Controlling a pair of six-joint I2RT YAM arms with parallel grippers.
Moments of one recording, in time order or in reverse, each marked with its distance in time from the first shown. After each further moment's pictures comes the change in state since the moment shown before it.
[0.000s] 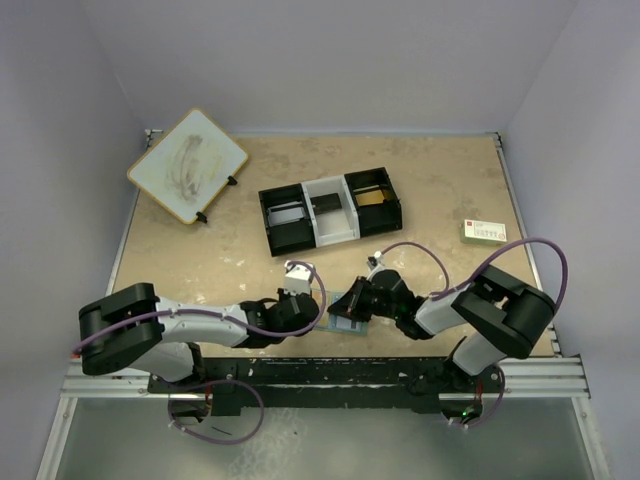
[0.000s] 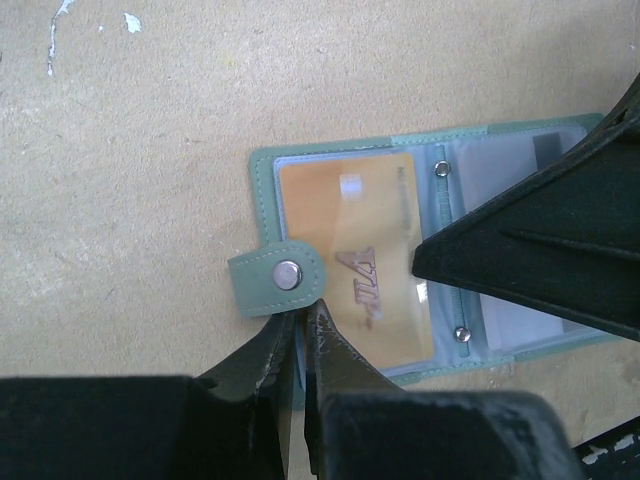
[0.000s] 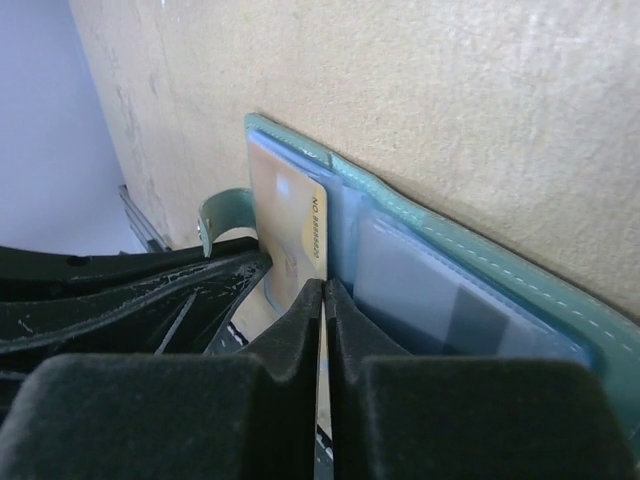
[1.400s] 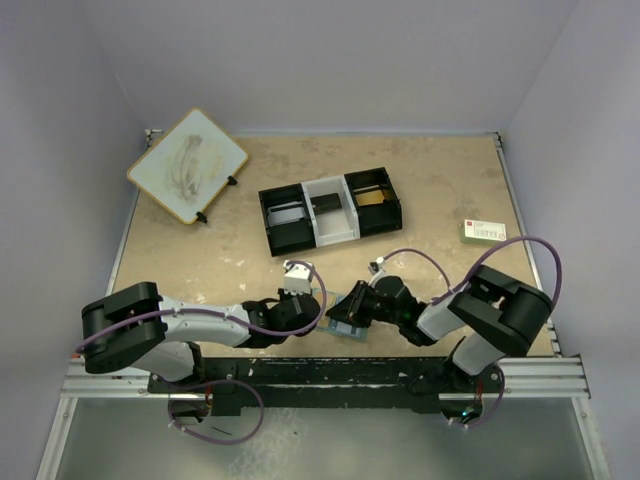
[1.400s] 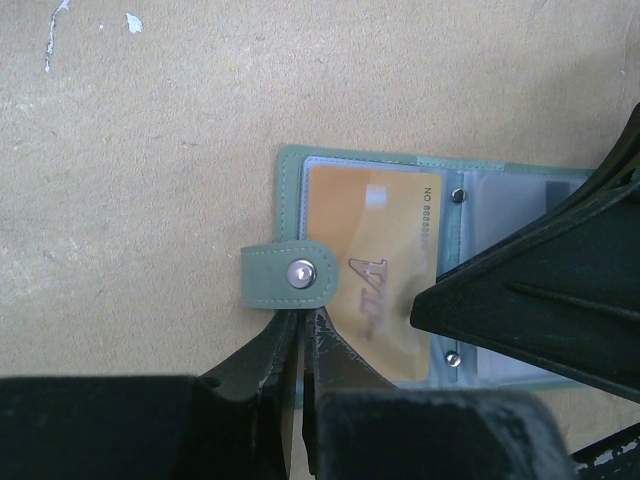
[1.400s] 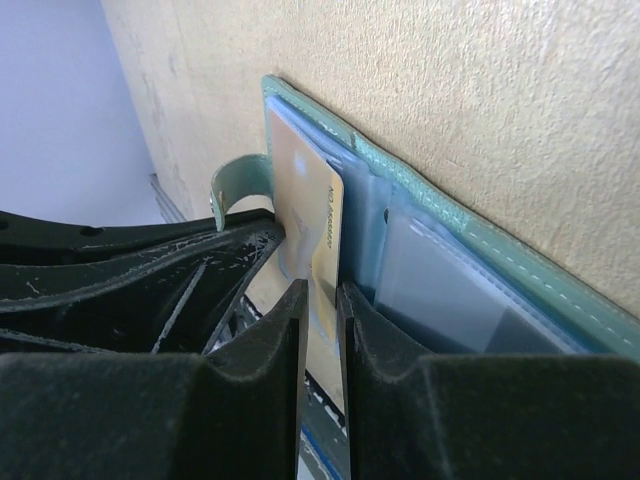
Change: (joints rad) left arm -0.009 0.016 0.013 -0.007 -0.027 -0.056; right arm 0.022 -0.007 -0.060 0.071 -0.005 0.070
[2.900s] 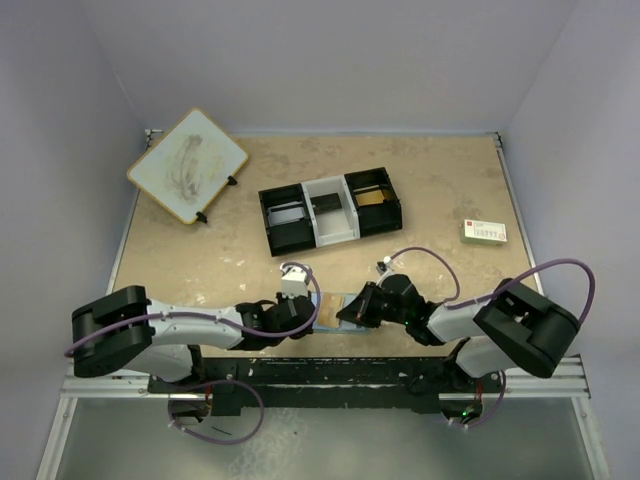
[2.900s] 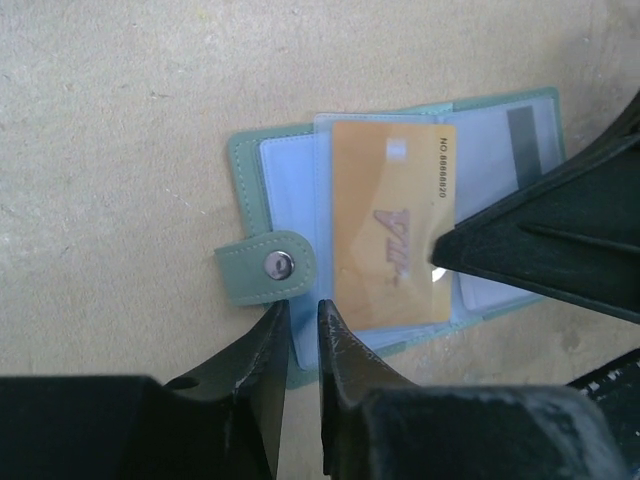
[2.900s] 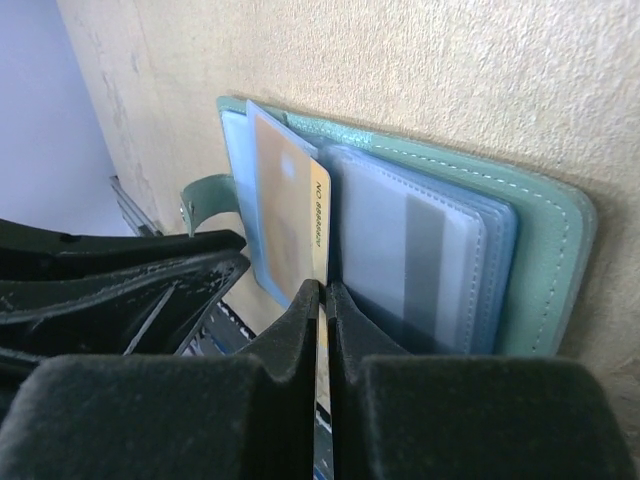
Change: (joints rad) left arm -0.010 -0.053 -0.022 -0.019 0.032 -0.051; right arm -0.053 -0.148 -0.021 -0.190 -0.004 -0.081
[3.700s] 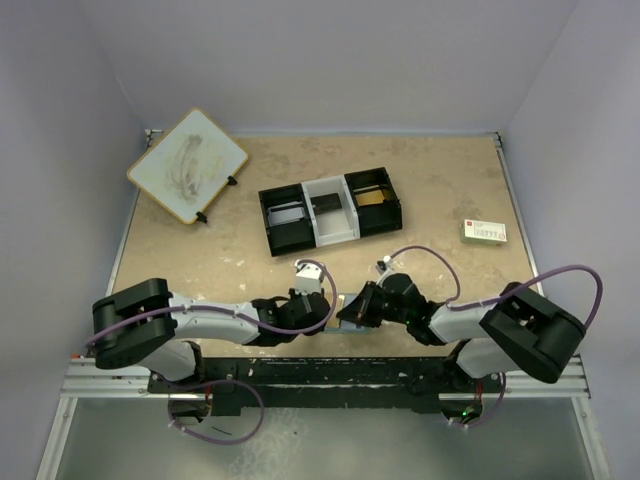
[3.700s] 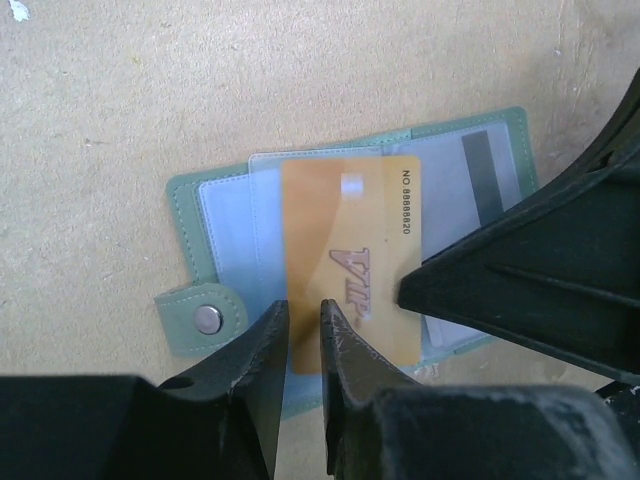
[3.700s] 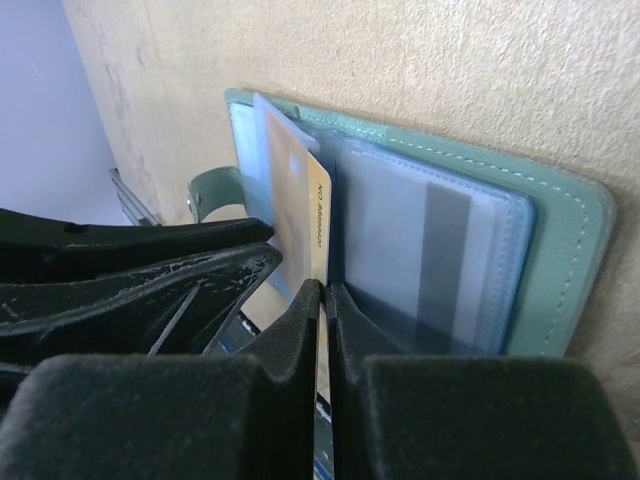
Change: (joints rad) left arm -0.006 0.112 0.098 0.018 0.000 0.051; right arm -0.002 -0.011 0.004 -0.010 -0.020 -0.015
